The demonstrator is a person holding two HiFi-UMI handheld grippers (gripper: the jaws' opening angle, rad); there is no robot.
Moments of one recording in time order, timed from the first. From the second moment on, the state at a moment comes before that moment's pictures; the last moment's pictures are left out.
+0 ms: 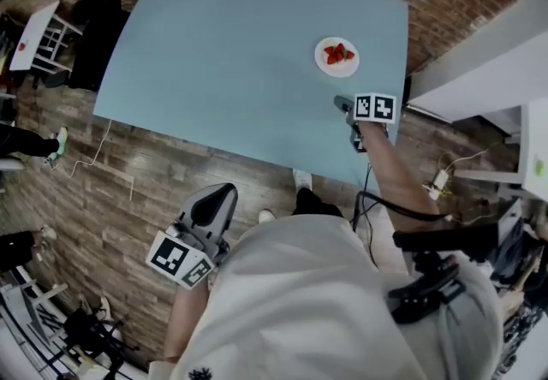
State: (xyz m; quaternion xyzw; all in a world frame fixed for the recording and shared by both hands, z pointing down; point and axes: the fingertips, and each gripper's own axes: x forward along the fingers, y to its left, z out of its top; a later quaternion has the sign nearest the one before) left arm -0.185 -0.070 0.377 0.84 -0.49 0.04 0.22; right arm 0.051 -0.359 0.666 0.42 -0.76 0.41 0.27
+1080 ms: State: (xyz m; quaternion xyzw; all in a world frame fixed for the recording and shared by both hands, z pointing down) left arm -0.215 0.077 0.408 0.87 -0.44 0.05 0.22; right arm -0.037 -0.038 0.512 0.30 -0.89 0.17 0.30
